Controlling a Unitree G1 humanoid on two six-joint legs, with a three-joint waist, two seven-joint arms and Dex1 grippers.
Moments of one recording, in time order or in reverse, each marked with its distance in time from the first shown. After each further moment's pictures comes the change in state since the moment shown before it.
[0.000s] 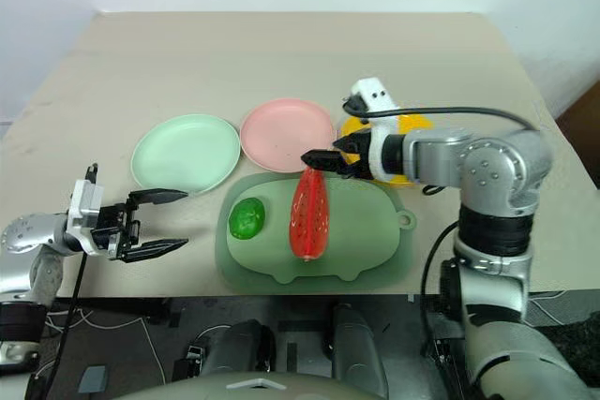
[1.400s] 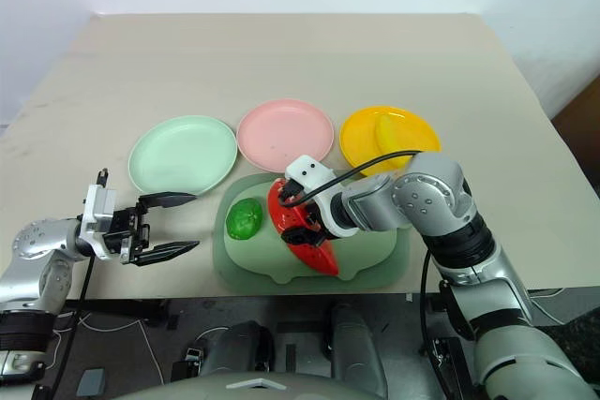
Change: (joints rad) left arm 0.059 -0.031 -0.018 -0.074 0.006 0.014 0.076; right arm 0.005 -0.118 0.485 -0.032 0.156 0.001 -0.130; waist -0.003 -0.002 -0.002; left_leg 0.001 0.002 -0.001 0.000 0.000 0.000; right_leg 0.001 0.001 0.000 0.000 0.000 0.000
